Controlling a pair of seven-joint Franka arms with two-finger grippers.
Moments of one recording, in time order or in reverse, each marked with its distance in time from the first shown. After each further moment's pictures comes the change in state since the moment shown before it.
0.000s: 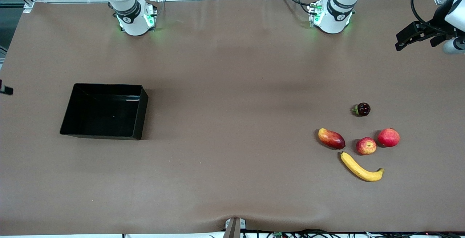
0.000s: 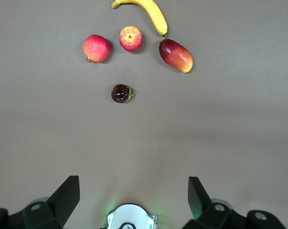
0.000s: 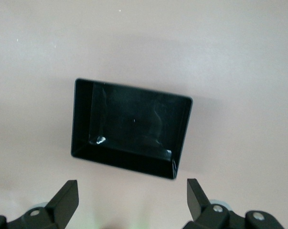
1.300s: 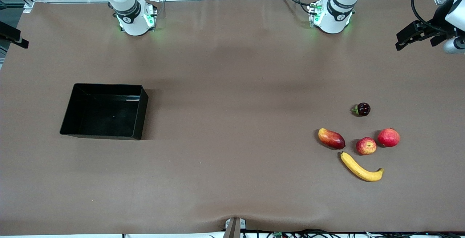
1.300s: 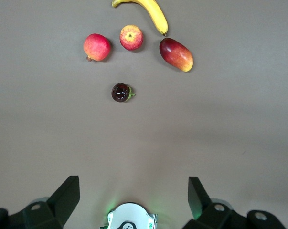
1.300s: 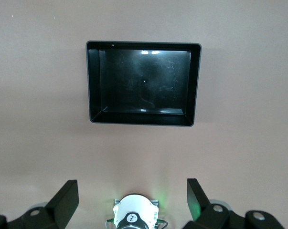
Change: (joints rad) left arm 0.000 0.000 0.000 0.003 0.000 -0.007 0.000; right arm 0.158 -0.328 -0.008 -0.313 -0.087 -0.035 0.279
